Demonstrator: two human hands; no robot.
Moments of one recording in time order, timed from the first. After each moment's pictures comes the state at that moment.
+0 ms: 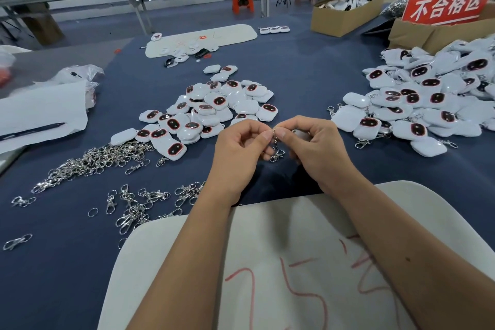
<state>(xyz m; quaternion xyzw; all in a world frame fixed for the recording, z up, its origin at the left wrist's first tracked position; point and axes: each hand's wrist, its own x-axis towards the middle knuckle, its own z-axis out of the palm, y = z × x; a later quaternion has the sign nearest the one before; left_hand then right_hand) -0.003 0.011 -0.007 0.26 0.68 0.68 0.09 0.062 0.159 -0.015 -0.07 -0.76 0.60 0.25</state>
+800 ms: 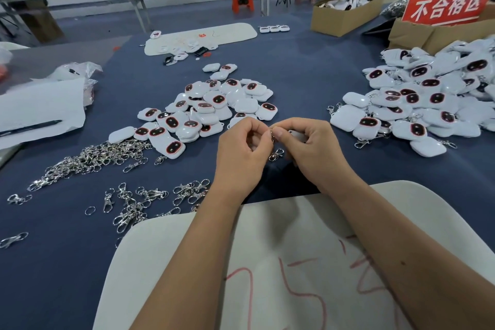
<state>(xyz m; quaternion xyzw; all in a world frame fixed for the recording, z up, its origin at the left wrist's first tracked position) 0.005 0.017 -0.008 0.27 0.75 0.60 -0.02 0.064 0.155 -0.011 -0.05 -0.80 0.53 0.26</state>
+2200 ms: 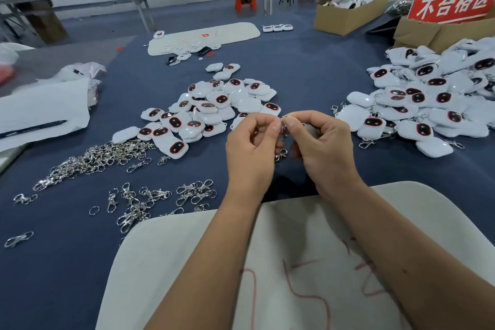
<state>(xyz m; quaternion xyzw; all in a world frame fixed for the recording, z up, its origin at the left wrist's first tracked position) 0.019 0.033 -0.006 0.21 0.66 0.72 -0.01 0.066 0.144 -0.009 -0.10 -0.69 0.62 0.35</state>
